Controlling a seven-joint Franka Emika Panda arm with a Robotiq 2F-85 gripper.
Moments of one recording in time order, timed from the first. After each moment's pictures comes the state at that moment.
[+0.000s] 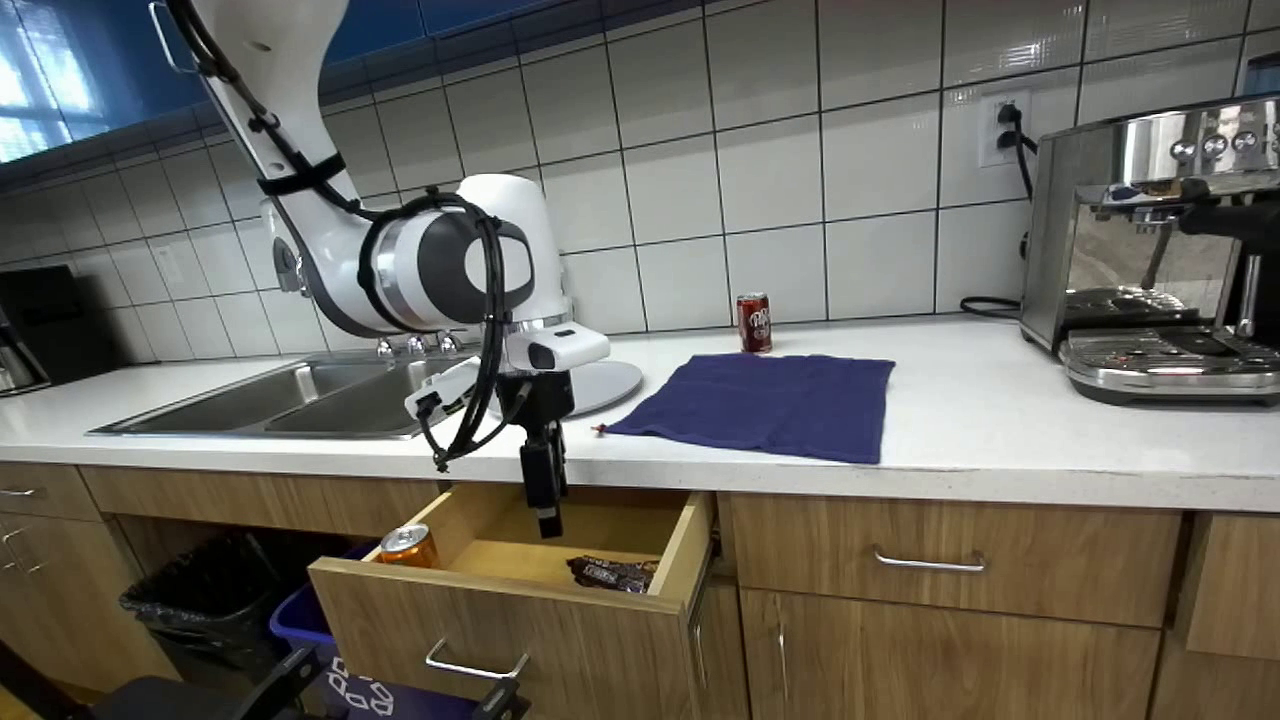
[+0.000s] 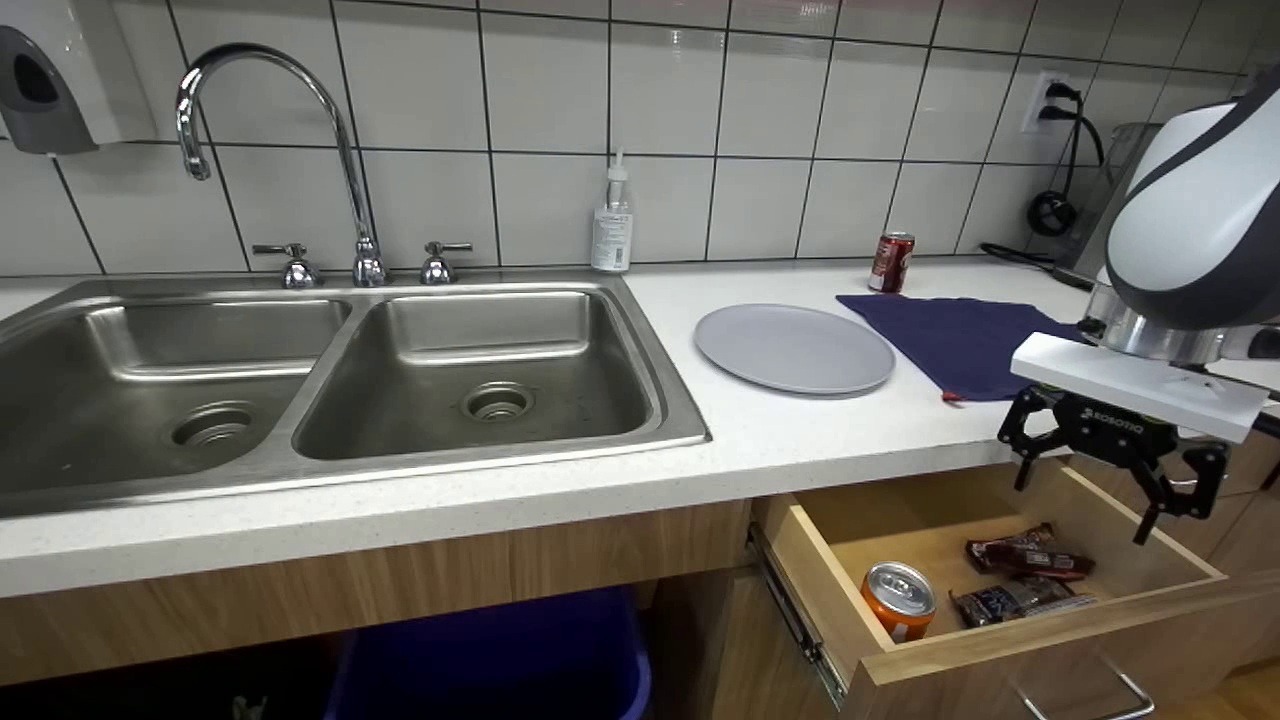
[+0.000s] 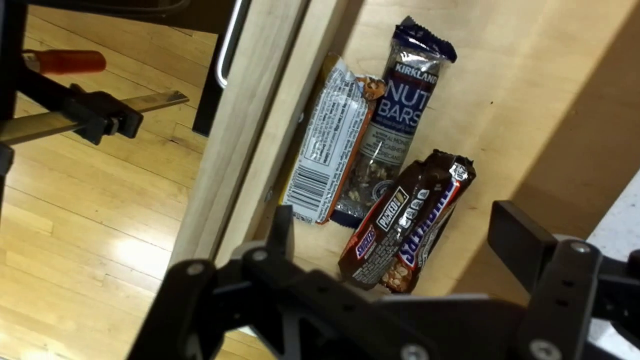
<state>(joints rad) 0.08 0.24 -0.19 -2.58 0.05 2.73 0.94</state>
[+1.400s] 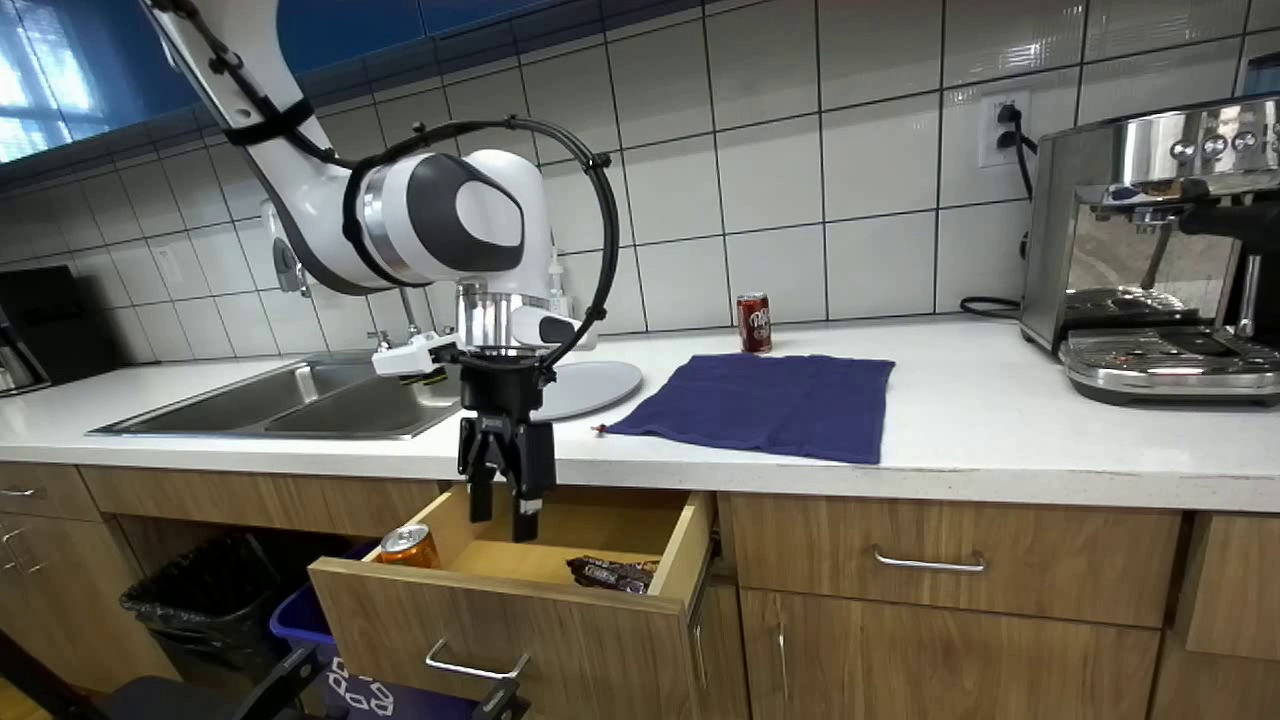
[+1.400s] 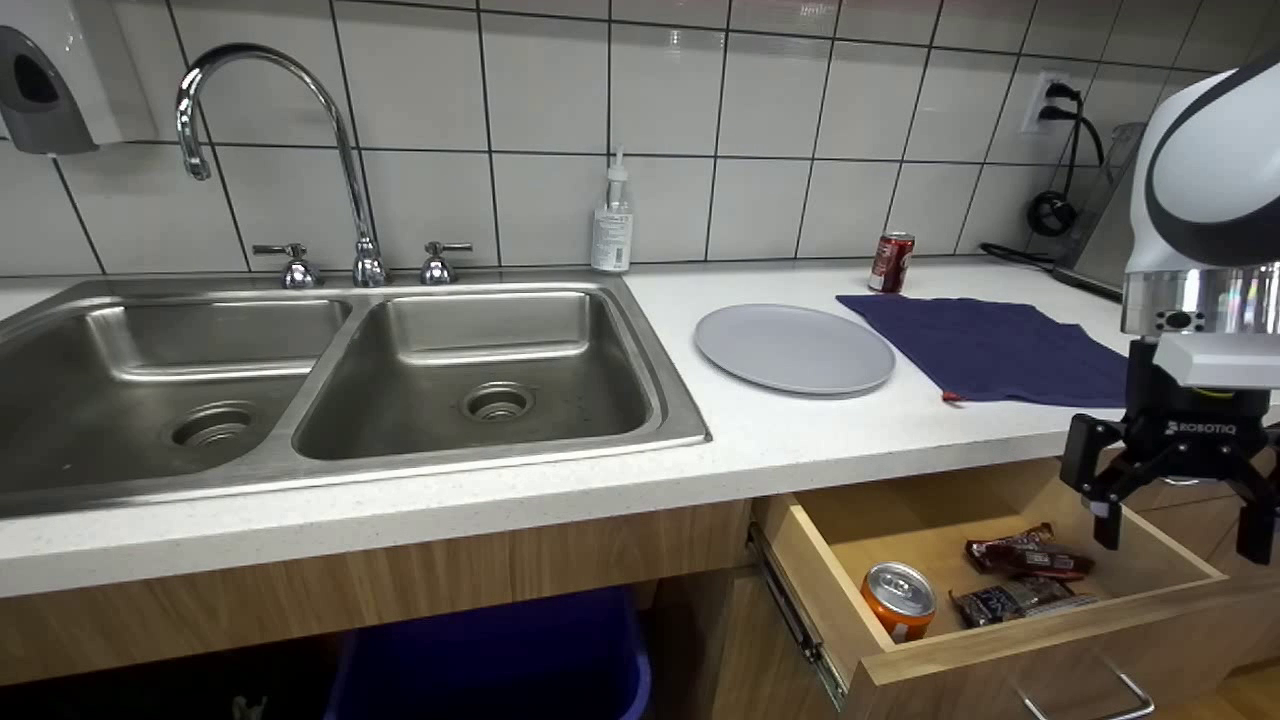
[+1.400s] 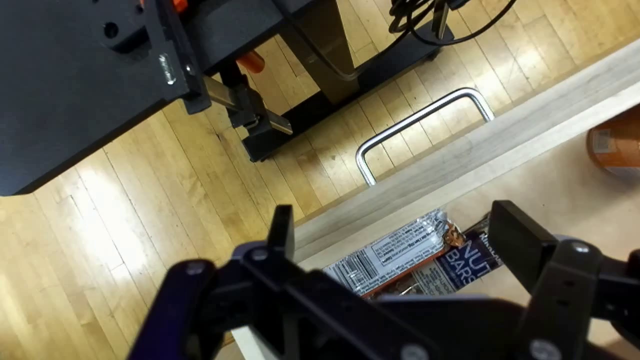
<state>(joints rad) 0.04 0.11 -0.16 -2.59 -0.02 2.34 0.36</state>
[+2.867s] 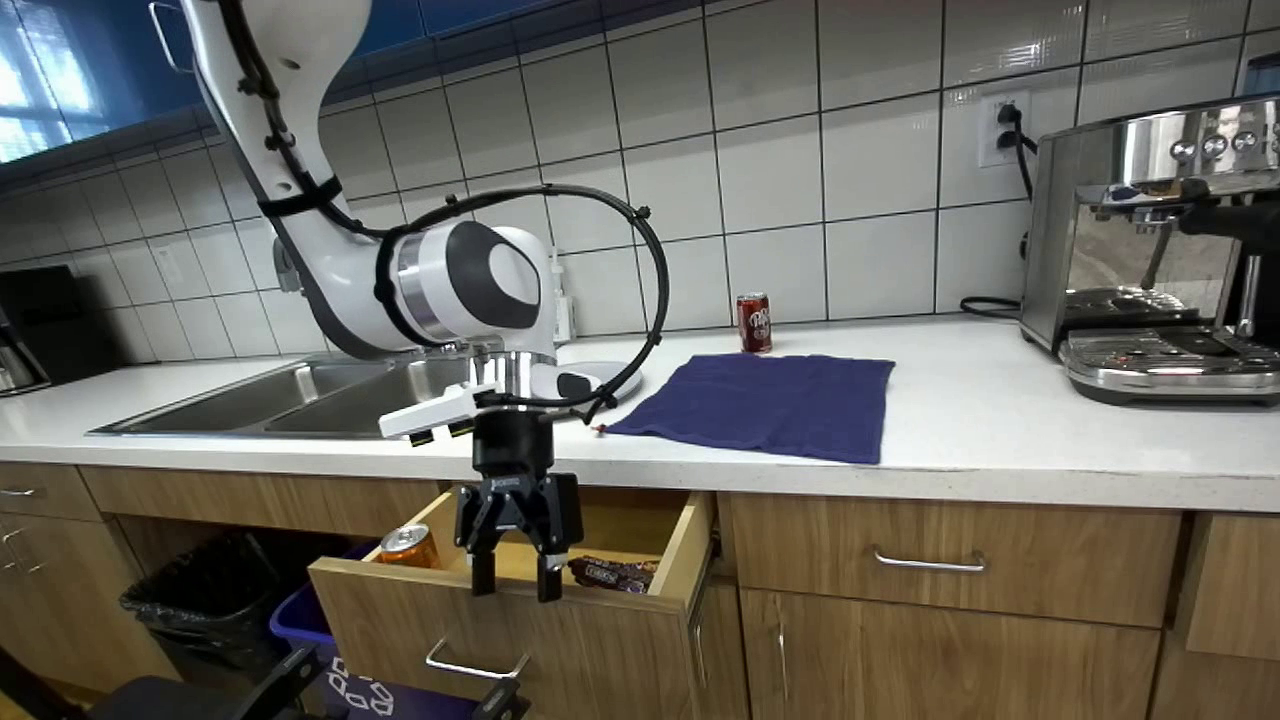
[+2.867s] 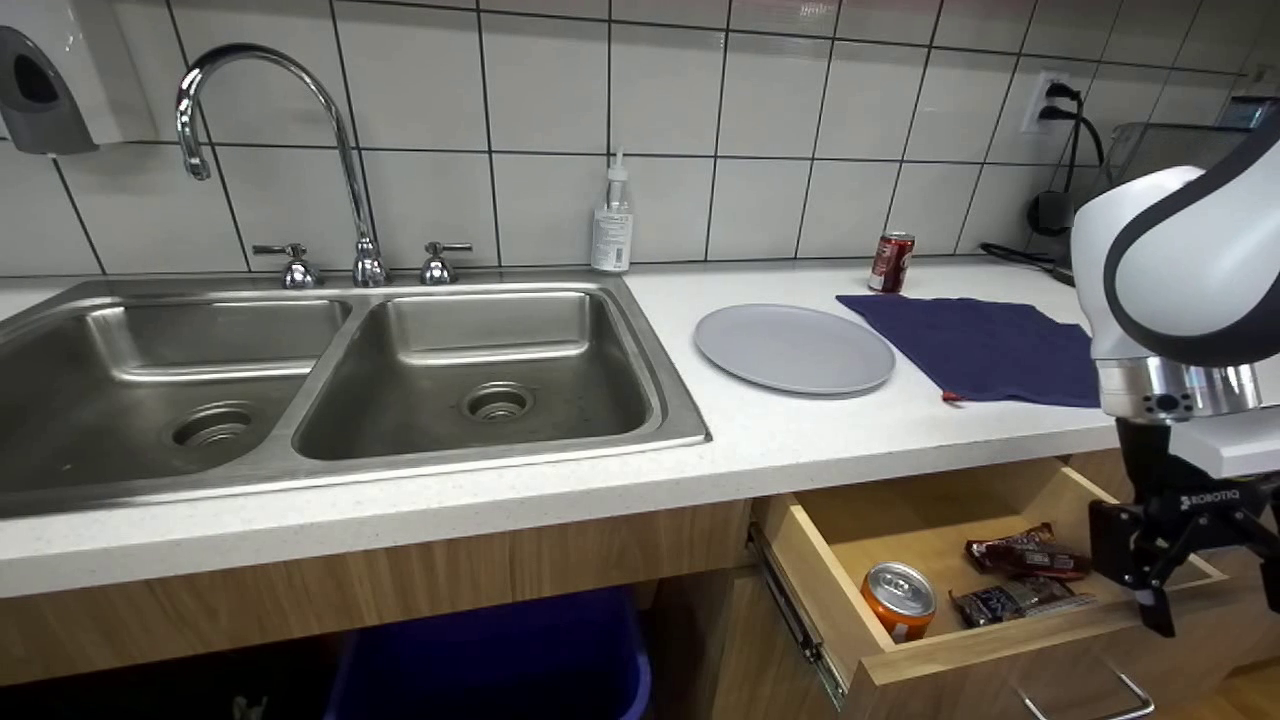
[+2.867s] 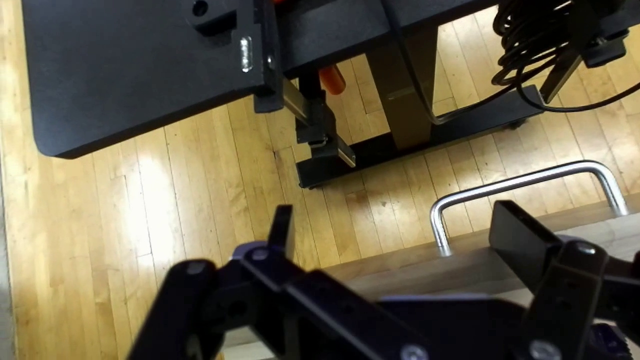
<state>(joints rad) 0.04 0.29 -0.15 -2.54 -0.19 2.30 0.29</state>
